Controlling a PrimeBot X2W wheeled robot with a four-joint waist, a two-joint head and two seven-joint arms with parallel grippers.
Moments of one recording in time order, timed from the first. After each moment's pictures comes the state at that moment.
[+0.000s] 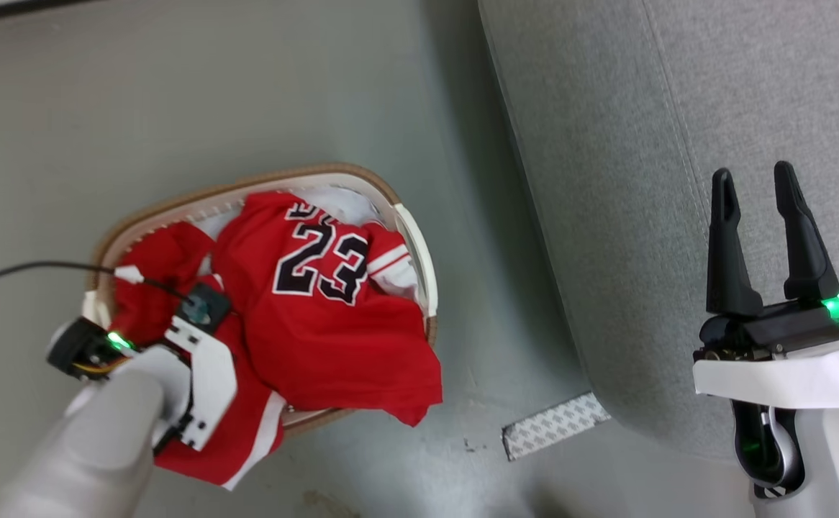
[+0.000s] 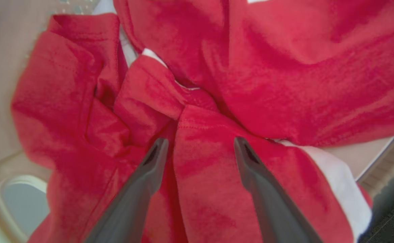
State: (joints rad) left arm -0.80 0.37 -0.73 1.00 -0.23 -0.13 0.18; right arm -0.37 -0.05 0.10 0.02 0.40 0.13 -0.26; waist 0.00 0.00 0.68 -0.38
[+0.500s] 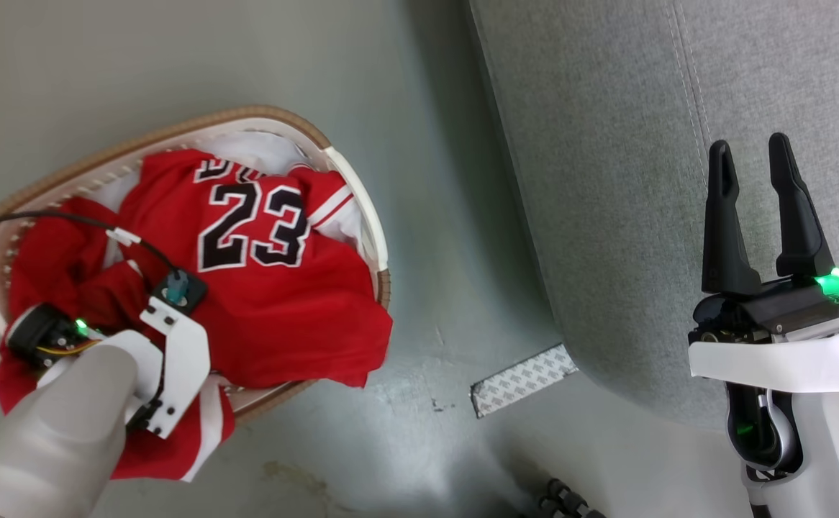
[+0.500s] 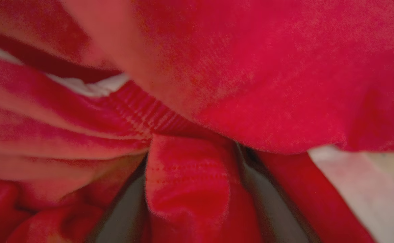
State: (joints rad) left arm -0.91 0.44 -0.96 1.04 -0.40 -0.13 0.37; right arm -0.42 -0.05 0.13 0.00 0.47 0.13 -0.26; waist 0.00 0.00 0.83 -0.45
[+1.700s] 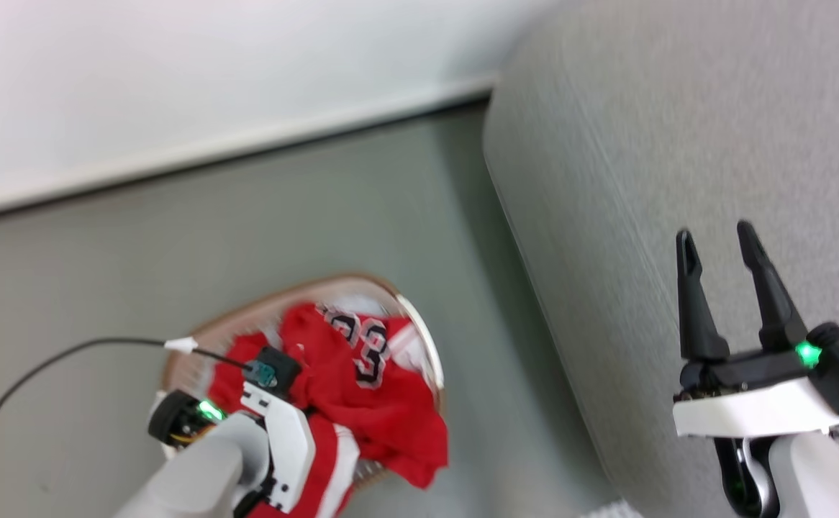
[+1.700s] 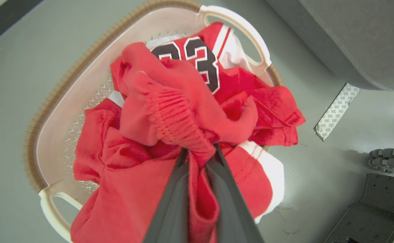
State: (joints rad) left arm -0.77 0.23 -1.06 1.14 -0.64 -0.13 -0.03; right arm -0.33 -0.05 0.11 0.12 0.30 0.13 -0.26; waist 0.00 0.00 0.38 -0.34
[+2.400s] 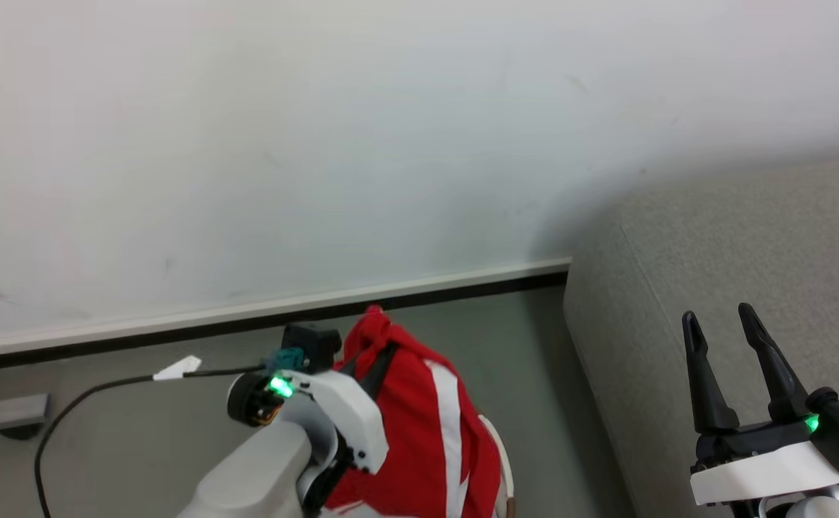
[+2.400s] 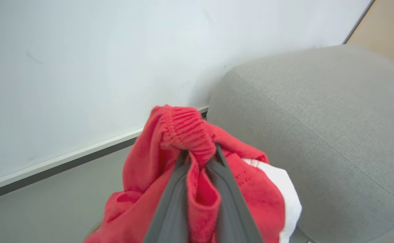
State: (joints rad) left arm -0.71 0.14 -0.91 0.92 -0.76 -0.09 -0.26; right arm -0.18 -0.13 0.13 0.16 0.34 0.13 -0.26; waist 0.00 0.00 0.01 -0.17
